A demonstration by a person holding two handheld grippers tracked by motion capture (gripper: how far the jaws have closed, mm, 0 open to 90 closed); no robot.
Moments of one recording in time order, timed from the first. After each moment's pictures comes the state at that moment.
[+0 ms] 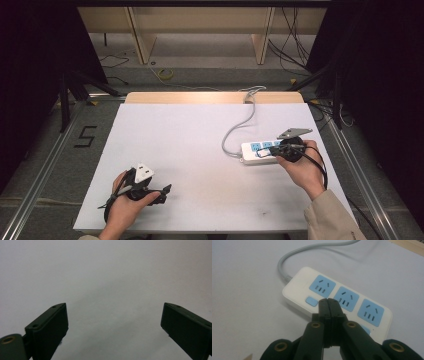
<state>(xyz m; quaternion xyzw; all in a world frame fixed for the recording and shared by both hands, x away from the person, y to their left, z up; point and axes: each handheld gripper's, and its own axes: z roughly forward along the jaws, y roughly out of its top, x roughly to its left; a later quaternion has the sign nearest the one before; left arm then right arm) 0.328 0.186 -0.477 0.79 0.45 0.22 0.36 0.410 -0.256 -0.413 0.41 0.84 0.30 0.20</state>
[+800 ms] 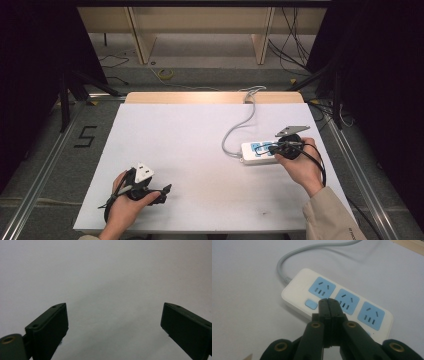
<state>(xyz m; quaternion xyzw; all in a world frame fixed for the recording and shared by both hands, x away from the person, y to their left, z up) 0.328 0.186 -0.477 0.79 0.45 0.22 0.36 0.417 -0.253 -0.411 0.41 0.84 0.30 0.19</state>
